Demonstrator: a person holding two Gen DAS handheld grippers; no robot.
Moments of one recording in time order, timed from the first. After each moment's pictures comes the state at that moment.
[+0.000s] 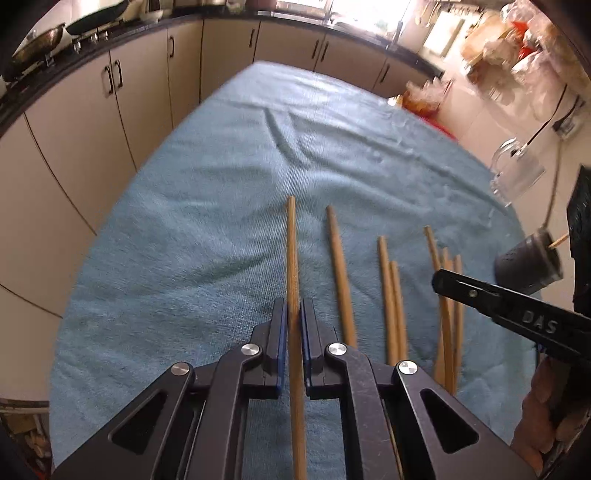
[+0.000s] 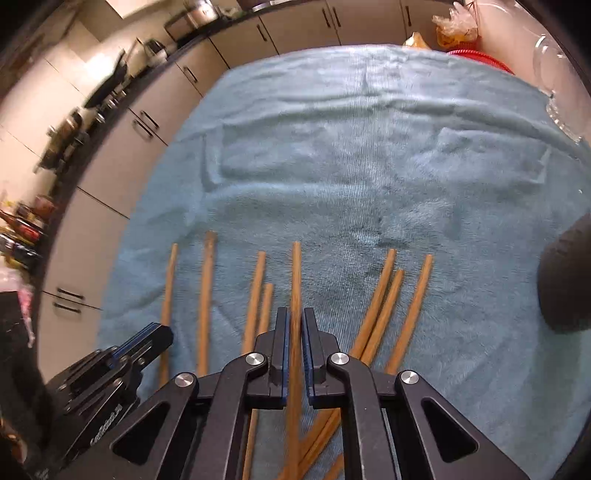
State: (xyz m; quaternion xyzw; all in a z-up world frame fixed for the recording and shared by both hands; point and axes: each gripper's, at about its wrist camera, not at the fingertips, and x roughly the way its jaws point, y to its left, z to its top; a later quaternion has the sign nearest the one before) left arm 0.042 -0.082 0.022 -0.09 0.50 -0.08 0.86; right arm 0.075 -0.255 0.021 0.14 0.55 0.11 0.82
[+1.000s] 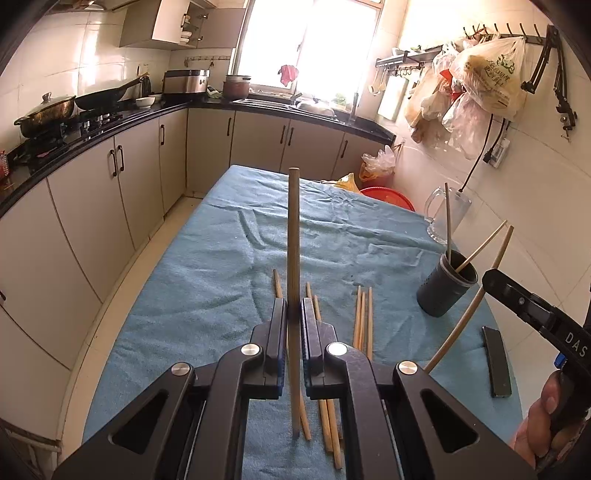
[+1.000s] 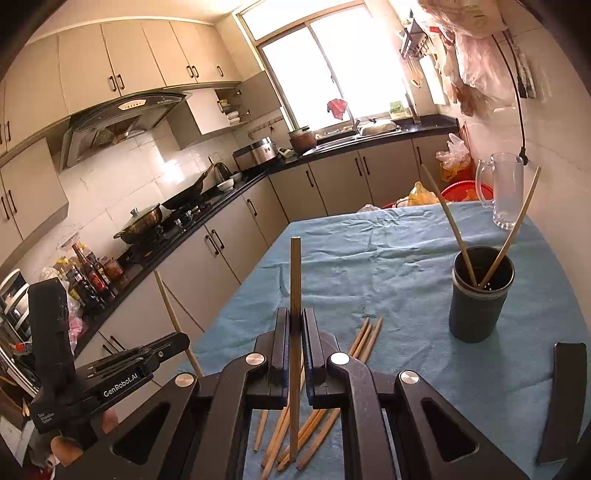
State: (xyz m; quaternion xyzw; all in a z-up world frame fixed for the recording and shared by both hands) left arm -0.067 -0.087 0.127 -0.07 0.35 -0.11 0.93; right arm -0.105 -0.300 0.152 0.15 0.27 0.14 0.94
